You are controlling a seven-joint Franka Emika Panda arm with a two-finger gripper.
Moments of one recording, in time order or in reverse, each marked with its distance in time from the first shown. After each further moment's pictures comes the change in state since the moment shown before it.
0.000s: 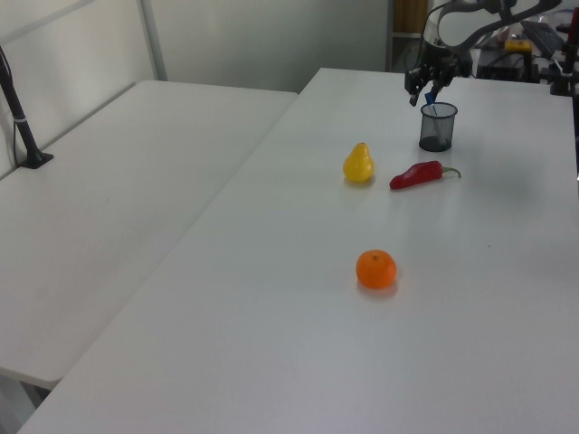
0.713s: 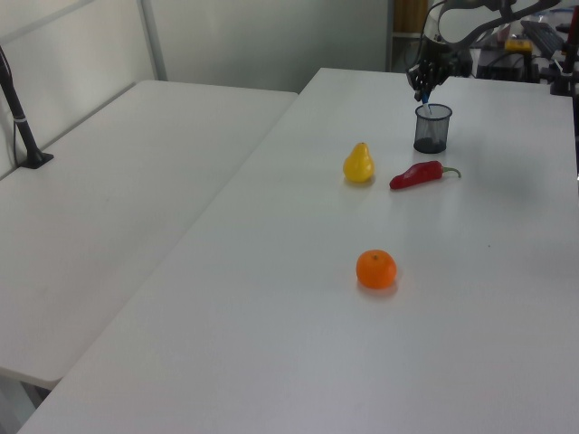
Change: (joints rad) arm -0.006 -0.005 0.000 0.014 0.000 0.002 0.010
